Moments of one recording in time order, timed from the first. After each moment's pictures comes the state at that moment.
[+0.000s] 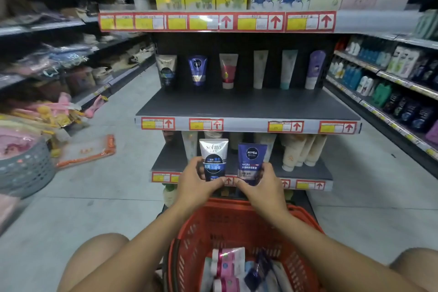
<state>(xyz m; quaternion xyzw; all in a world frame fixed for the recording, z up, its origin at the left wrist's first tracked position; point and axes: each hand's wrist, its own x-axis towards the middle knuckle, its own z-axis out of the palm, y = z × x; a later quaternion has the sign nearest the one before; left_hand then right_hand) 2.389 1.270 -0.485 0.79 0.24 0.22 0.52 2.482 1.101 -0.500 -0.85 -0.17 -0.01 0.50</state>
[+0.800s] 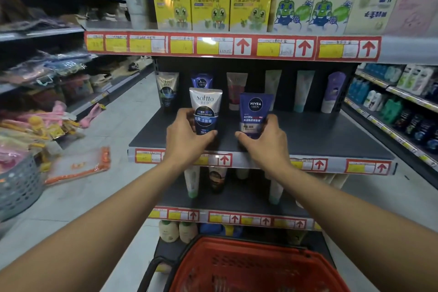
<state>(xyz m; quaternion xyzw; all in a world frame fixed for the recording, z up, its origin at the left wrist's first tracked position) 2.500 1.370 -0.352 0.82 0.23 0.36 0.38 2.604 1.203 -0.363 -0.85 -0.21 -0.11 0.47</state>
